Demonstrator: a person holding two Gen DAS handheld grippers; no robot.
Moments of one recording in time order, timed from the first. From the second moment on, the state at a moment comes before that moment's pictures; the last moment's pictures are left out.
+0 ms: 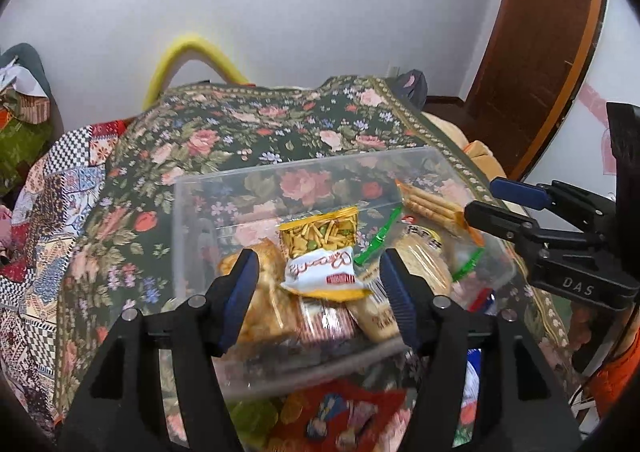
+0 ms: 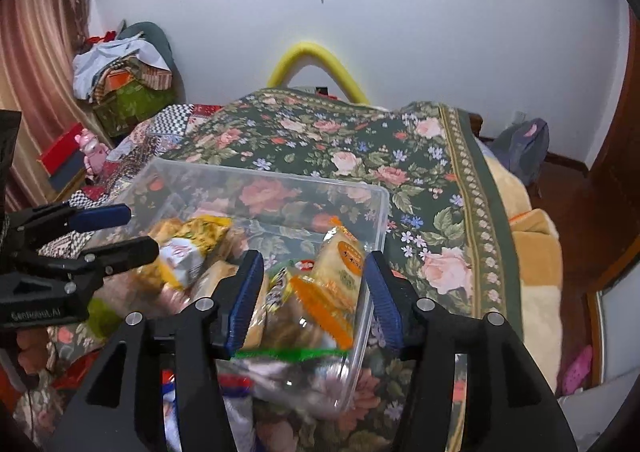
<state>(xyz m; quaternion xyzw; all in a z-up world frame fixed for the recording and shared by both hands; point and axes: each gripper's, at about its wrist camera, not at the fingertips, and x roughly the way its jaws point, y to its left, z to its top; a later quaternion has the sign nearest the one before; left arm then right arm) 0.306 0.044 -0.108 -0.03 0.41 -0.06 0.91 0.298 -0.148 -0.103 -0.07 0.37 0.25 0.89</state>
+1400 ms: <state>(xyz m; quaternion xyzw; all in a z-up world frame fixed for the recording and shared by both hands) 0.221 0.111 -0.199 -0.07 0.46 -0.02 0.88 0.214 -0.136 -0.169 -0.07 0.45 0.29 0.84</state>
